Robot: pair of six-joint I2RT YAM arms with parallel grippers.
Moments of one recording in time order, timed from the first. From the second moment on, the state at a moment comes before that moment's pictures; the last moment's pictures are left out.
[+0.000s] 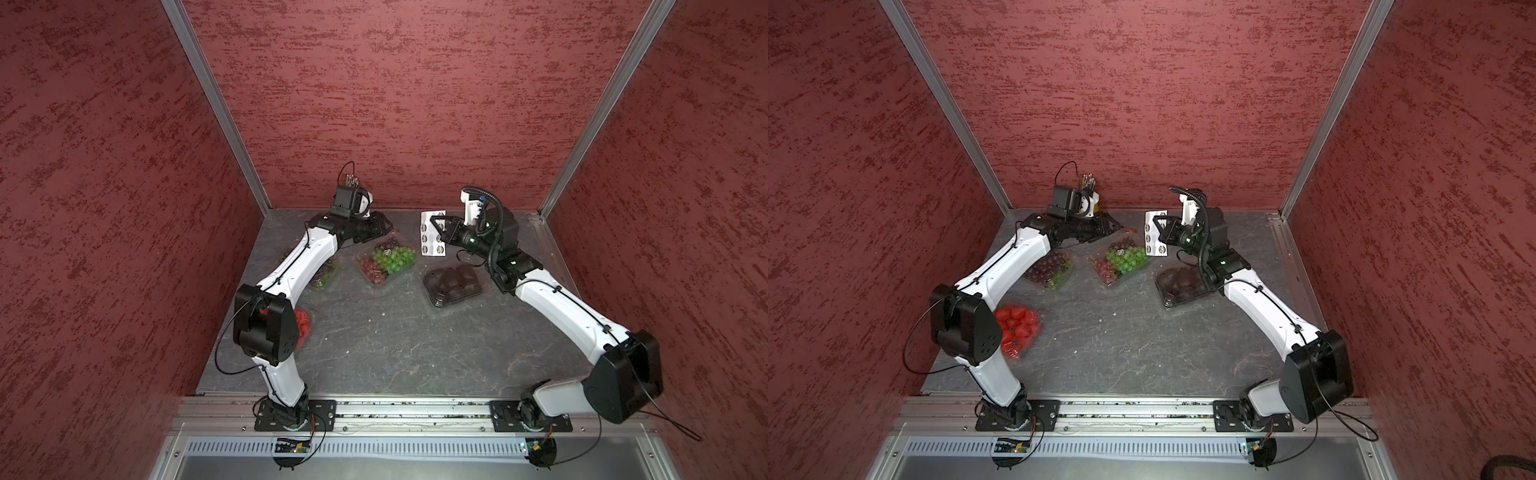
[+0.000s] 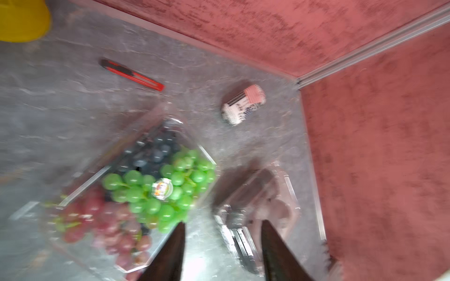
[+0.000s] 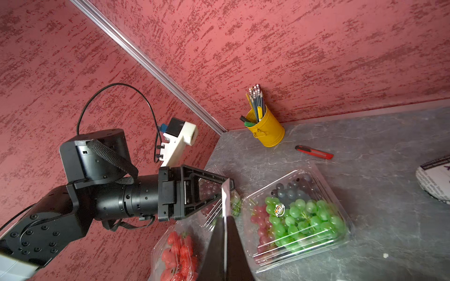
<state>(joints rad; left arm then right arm) -0.33 1.74 1.60 -0.55 0.40 -0.60 0.43 1.42 1.18 0.12 -0.36 0.72</state>
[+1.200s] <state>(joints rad) -0.34 1.56 1.37 0.32 1.02 -1.13 0.37 1.53 1.13 0.83 -0.72 1.14</state>
